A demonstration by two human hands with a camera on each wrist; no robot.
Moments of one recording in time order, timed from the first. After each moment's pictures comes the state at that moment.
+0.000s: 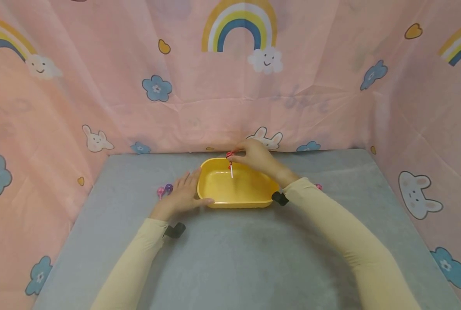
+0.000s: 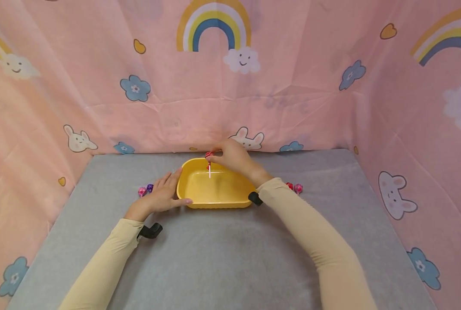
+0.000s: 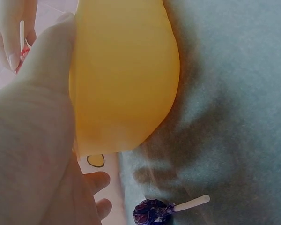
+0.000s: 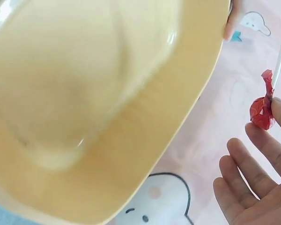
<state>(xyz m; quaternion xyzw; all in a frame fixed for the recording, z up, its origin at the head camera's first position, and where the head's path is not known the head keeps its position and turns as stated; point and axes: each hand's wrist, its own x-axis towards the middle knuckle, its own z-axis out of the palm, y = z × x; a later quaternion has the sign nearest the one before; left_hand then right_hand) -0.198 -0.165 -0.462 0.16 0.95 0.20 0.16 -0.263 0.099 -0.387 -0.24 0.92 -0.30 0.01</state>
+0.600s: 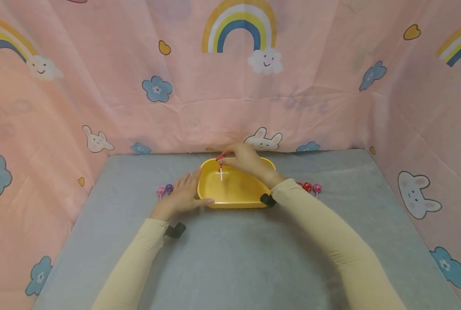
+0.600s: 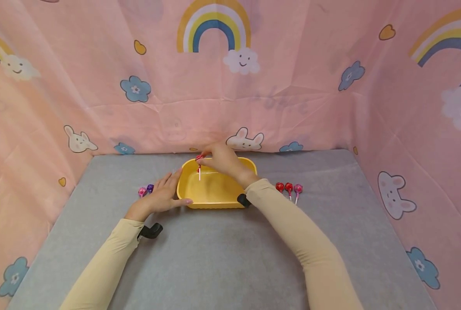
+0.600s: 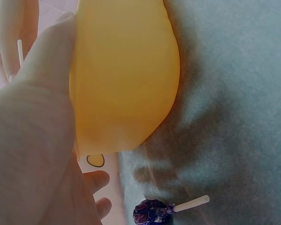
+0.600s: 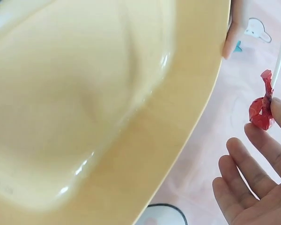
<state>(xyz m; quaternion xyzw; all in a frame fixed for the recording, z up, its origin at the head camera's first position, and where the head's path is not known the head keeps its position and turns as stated) -0.197 -0.165 -0.458 0.16 0.95 0.20 0.16 -0.266 0.071 -0.399 -0.26 0.92 -0.31 0.00</state>
